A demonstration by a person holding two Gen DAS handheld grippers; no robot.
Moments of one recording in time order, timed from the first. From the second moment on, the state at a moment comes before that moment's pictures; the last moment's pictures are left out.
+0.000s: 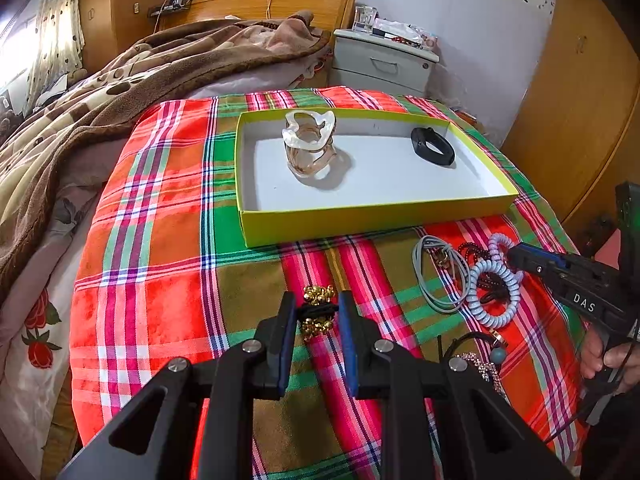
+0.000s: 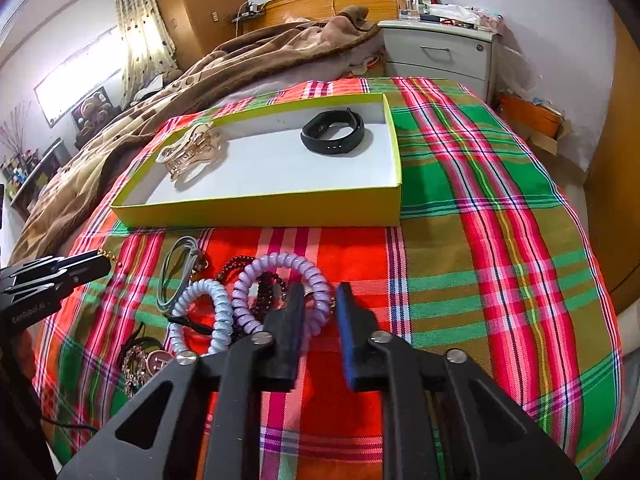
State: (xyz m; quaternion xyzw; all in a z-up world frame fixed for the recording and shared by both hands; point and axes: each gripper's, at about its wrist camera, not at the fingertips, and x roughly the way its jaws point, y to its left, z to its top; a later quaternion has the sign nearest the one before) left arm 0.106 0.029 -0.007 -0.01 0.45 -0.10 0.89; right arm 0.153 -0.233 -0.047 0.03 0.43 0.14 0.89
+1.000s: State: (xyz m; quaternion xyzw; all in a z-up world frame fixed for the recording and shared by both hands) left arm 0.117 0.035 0.035 -0.02 0.41 -0.11 0.91; right arm 0.160 -0.249 0.007 0.06 0.37 0.13 0.92
